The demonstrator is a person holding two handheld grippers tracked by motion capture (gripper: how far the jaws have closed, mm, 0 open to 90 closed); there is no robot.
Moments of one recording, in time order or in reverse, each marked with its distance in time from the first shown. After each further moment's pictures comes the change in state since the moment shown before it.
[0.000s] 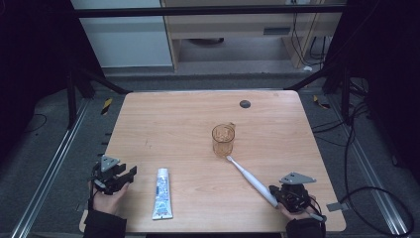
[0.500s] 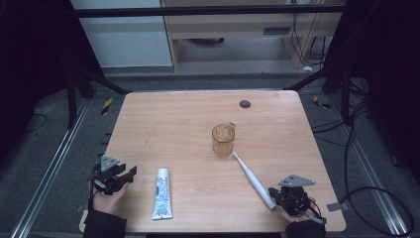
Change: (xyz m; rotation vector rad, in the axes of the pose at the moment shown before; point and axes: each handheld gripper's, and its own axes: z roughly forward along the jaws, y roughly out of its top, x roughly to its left) left arm 0.001 0.000 0.000 -0.001 0.001 -0.003; right arm 0.005 -0.003 -0.003 0.009 0.006 -0.006
